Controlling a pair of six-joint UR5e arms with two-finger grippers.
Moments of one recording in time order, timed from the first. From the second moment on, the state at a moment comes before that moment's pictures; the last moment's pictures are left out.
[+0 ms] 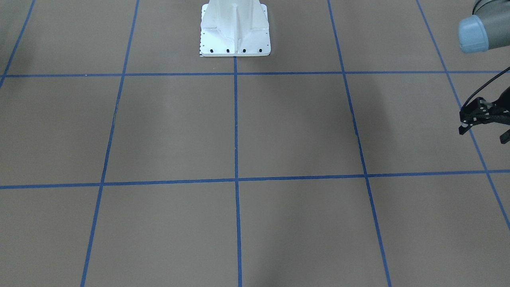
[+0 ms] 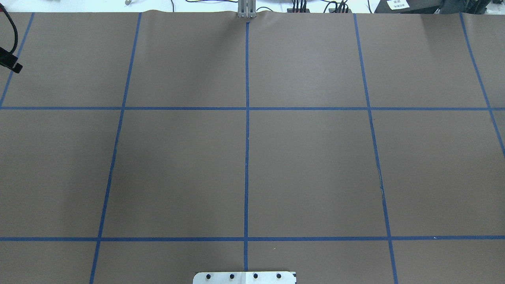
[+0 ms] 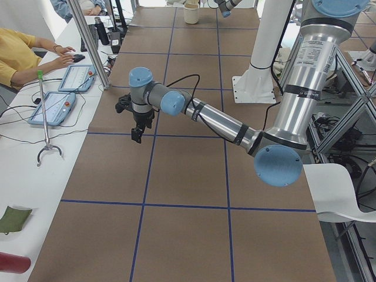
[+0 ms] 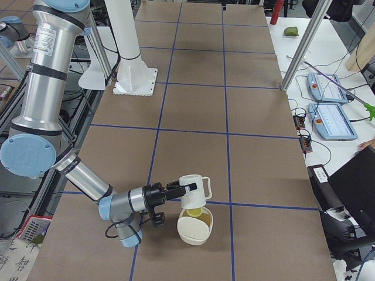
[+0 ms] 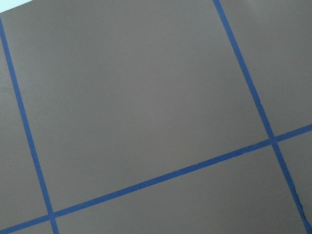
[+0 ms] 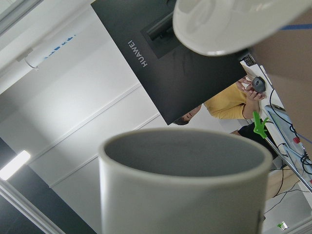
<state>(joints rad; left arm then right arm) -1.28 -1.82 -1.78 -1.55 -2.23 -0.16 1.12 -1.81 0.94 1.18 1.25 2.83</state>
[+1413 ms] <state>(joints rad) -1.28 -1.81 -1.78 -1.55 -2.23 -0.16 1.13 -1.87 1.09 0.97 1.59 2.00</state>
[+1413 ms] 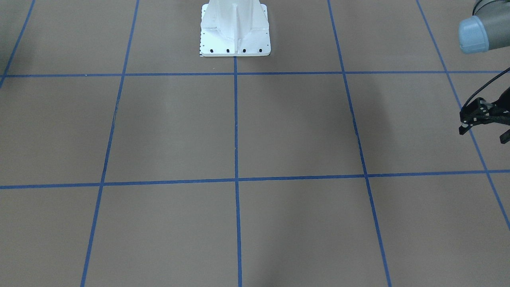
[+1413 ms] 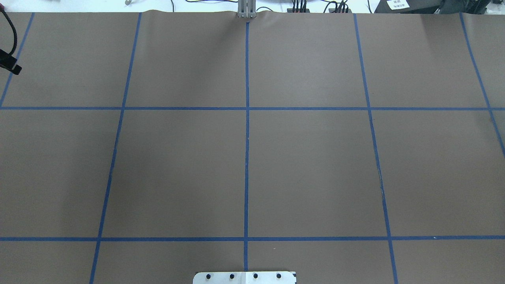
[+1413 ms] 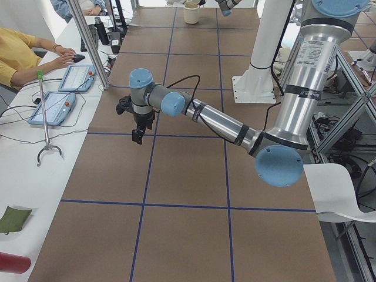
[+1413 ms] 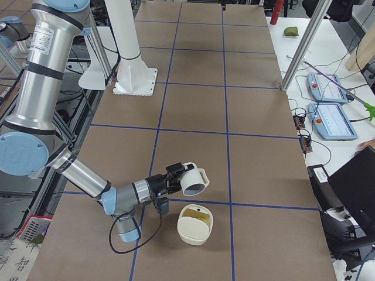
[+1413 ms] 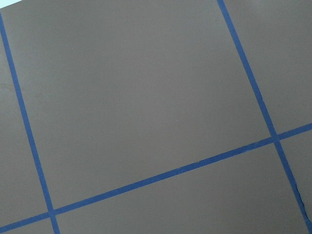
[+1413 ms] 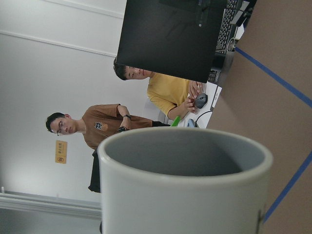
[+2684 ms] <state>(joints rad) -1.28 -1.81 -1.78 -1.55 -2.24 -0.21 1.12 -1.74 1.30 0.36 1.65 0.73</state>
